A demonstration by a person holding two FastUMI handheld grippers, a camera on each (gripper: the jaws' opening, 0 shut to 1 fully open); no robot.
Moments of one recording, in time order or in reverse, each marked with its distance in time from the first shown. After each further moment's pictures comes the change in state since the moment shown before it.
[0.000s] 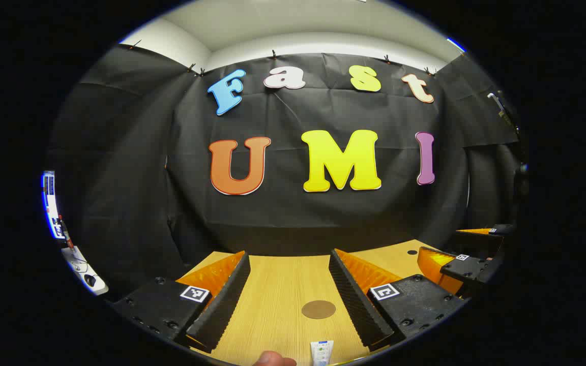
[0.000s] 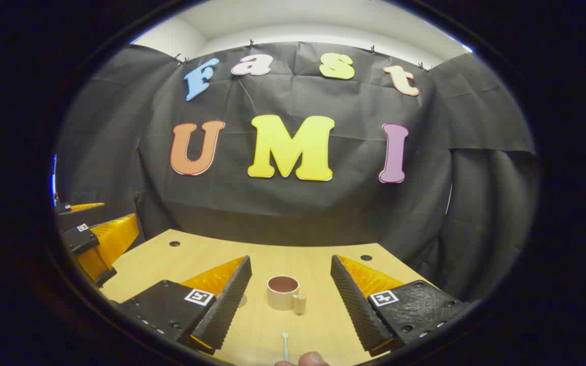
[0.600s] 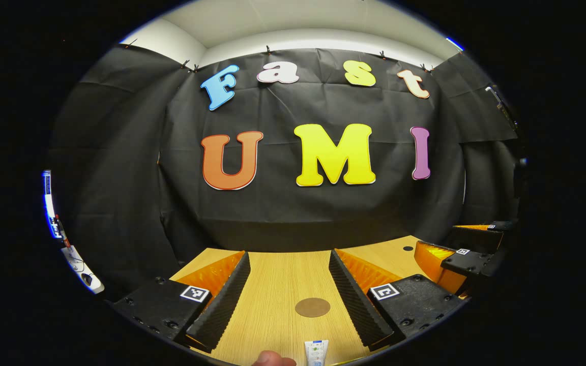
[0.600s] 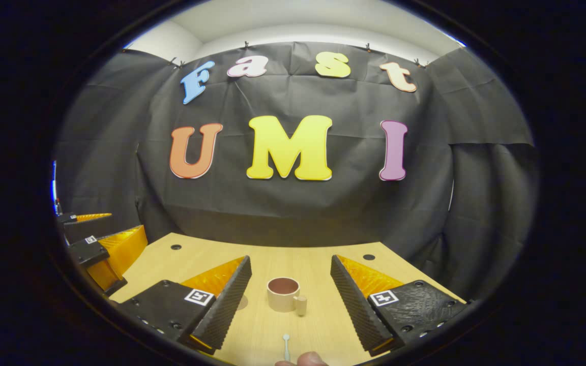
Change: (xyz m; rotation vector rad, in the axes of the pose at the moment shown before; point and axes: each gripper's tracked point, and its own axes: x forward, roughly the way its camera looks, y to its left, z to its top) left arm 0.008 -0.014 -0.008 0.010 0.011 -0.015; right arm 0.005 -0.007 0.004 0.036 -0.012 0.017
